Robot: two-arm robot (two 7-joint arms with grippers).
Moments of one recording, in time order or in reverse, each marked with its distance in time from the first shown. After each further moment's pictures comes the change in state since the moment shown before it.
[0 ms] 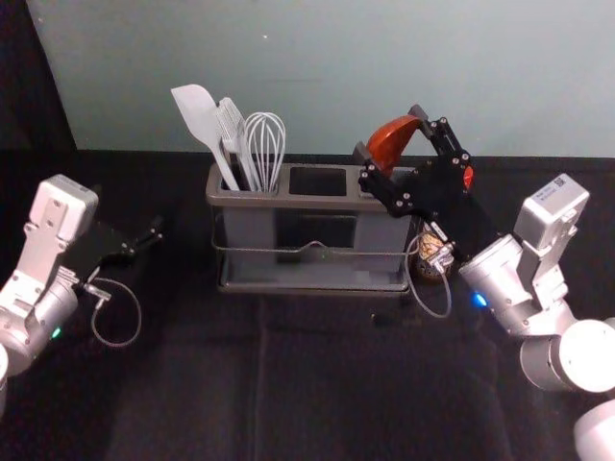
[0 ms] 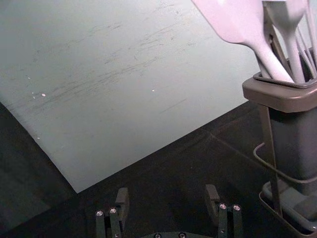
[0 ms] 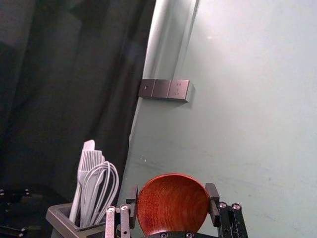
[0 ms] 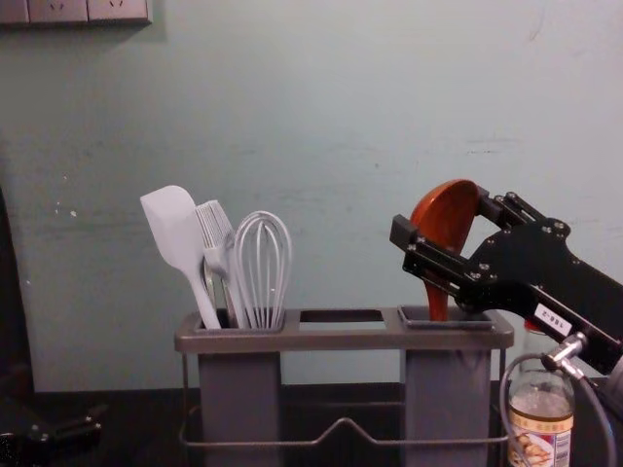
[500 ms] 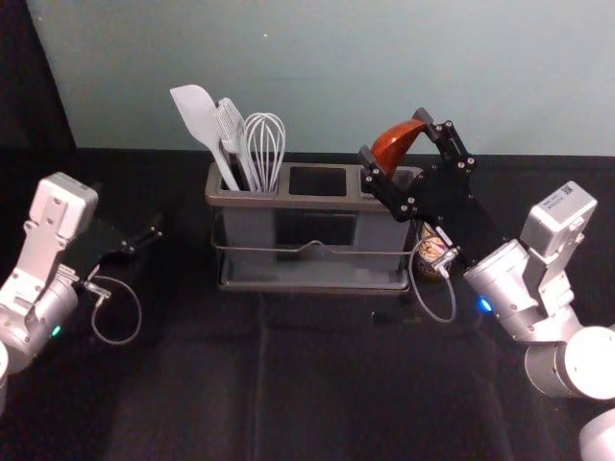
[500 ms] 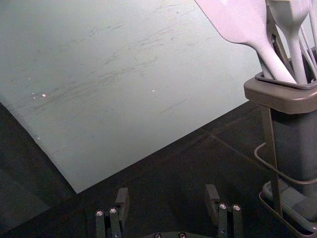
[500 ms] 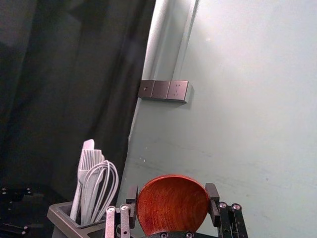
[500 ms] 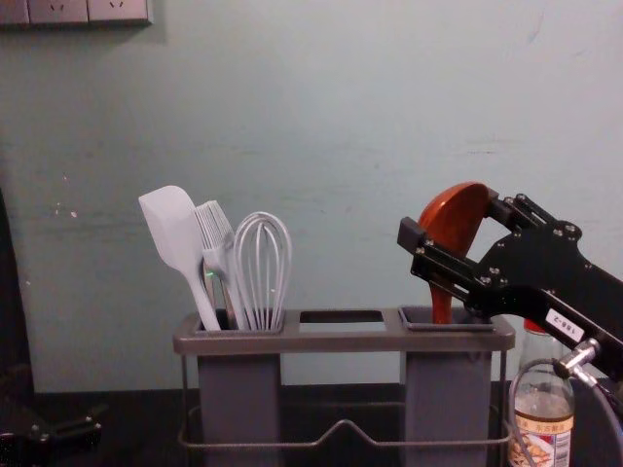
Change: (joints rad) left arm 0.000 0.000 0.000 0.000 0.000 0.000 0.000; right arm -0.029 0.007 0.009 -0.029 -0.005 -0.004 -0.003
